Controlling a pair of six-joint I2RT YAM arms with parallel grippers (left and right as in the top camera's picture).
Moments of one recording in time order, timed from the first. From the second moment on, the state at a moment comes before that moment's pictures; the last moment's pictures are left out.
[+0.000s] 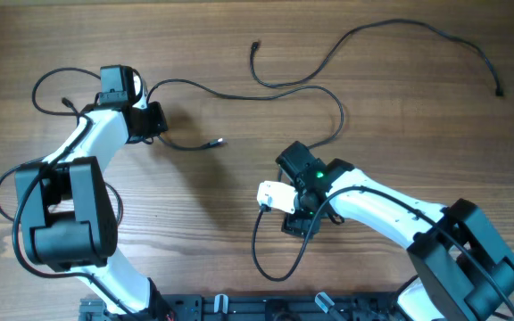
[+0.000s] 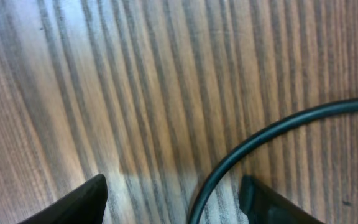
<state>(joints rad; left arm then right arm) 0.09 1.89 1.13 -0.42 0.09 -0.20 0.69 1.68 0.85 -0.63 -0.22 -0.64</state>
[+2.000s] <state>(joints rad) -0.10 1.89 1.13 -0.36 0.38 0.27 -0.55 1.75 0.81 -0.06 0.09 -0.40</state>
